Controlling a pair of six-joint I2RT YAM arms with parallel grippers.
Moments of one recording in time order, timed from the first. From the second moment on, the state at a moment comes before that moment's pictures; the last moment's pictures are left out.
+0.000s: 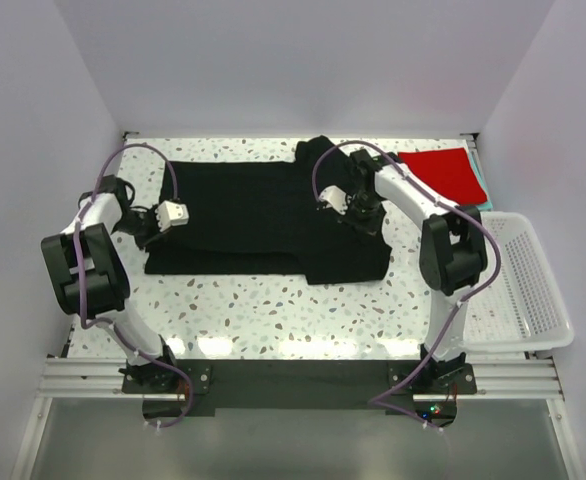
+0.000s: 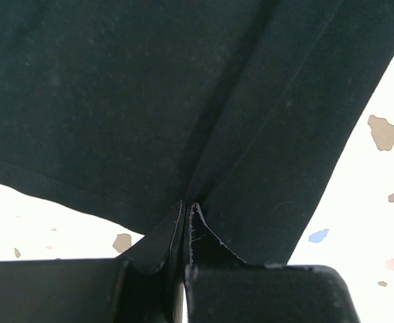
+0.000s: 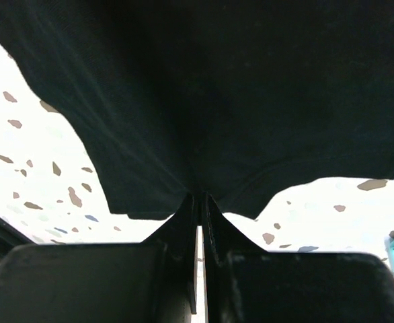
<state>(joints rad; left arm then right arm) 0.33 1.77 1.20 -0.87 0.55 1.52 0.37 1.99 1.64 -1.19 -0.15 -0.78</state>
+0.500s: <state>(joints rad) 0.33 1.79 1.22 -0.85 0.54 1.50 0.37 2.10 1.80 -1.24 -0.15 -0.81</state>
